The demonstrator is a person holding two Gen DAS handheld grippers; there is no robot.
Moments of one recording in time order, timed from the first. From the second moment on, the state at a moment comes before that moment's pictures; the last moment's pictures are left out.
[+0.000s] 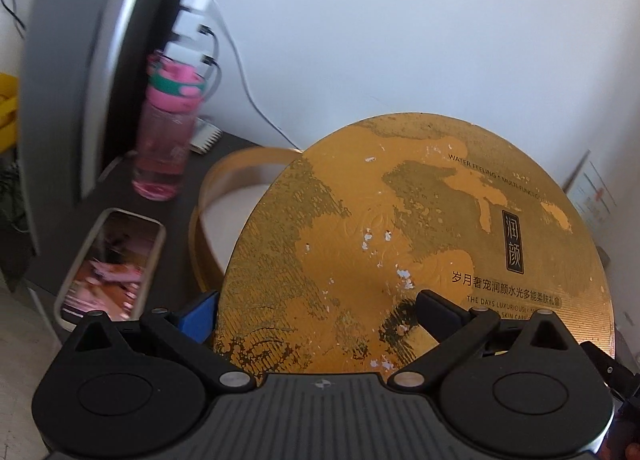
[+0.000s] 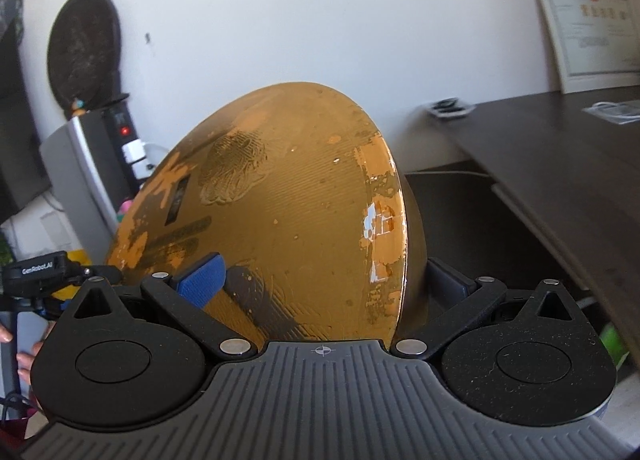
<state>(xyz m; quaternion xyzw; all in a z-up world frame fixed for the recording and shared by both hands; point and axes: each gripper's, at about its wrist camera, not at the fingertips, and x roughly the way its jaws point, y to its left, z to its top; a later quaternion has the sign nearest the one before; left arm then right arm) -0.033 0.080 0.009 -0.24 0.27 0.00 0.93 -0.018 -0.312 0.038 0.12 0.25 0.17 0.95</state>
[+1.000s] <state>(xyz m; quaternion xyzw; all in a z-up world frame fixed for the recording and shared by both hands) 0.064 0.130 0.041 -0.21 0.25 0.05 0.94 0.120 -0.249 0.007 0.19 0.29 0.22 0.91</state>
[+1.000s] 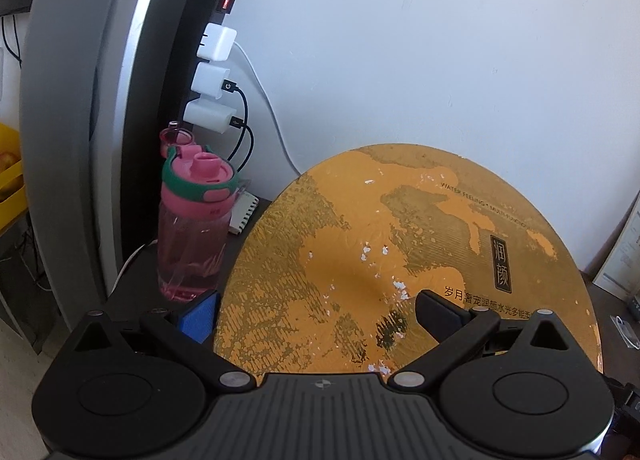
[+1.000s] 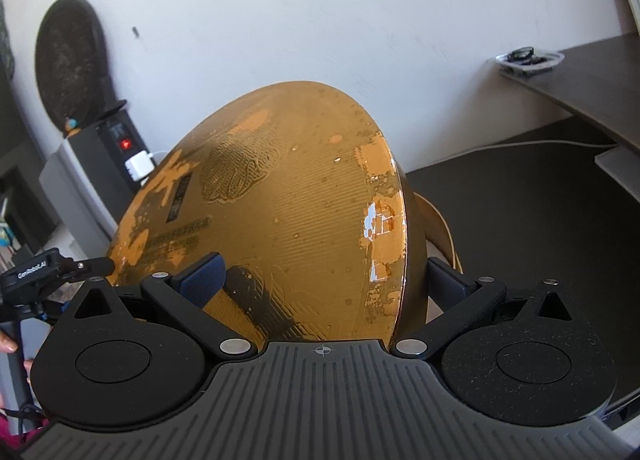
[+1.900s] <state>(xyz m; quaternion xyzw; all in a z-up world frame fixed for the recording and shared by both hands) 0.129 0.120 0.020 -0.18 0.31 0.08 0.93 0.201 -0.245 -0.024 0.22 0.40 0.20 0.87</state>
